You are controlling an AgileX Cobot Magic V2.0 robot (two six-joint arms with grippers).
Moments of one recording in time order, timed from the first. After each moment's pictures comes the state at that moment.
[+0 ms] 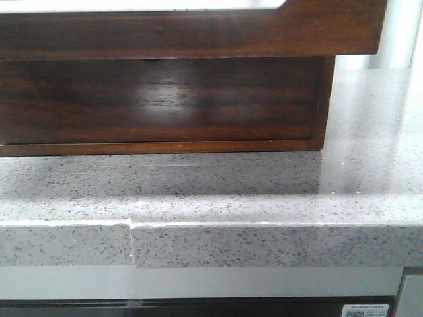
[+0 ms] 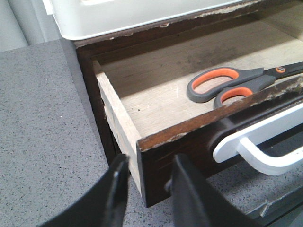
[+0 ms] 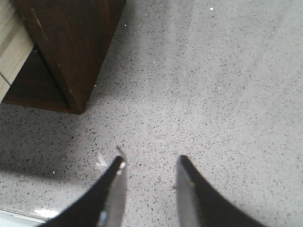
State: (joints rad) left arm -0.14 0.50 -0.72 -0.47 0.72 0.53; right arm 0.24 0.68 -0.74 -0.16 0.74 0.19
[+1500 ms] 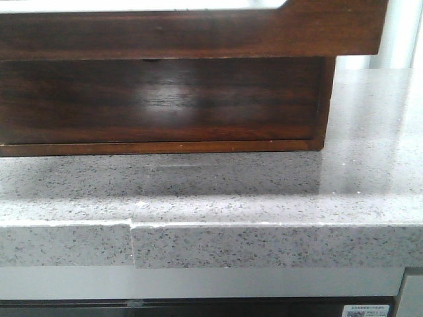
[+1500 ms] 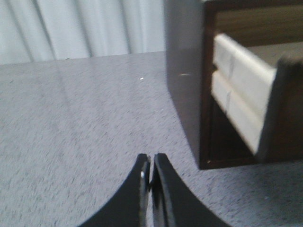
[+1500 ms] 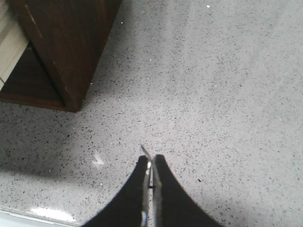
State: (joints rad) left arm -0.06 0.16 -0.30 -0.07 0.37 0.13; right arm 0.24 0.68 -0.74 -0.17 0.75 0.19
